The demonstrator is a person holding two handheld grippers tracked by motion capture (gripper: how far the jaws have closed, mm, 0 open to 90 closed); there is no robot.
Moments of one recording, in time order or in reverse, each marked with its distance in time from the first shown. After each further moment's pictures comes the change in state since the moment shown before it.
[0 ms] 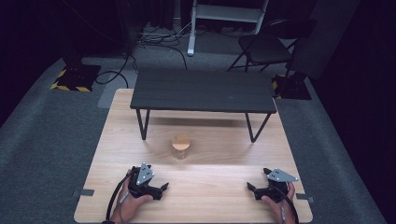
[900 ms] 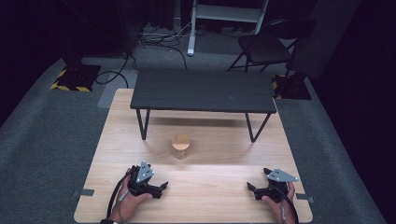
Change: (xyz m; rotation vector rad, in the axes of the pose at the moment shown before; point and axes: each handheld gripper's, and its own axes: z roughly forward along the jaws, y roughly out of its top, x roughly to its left) left arm 0.003 0.015 -0.002 0.007 0.007 0.007; right arm 0.000 0.000 0.000 0.000 -0.002 0.001
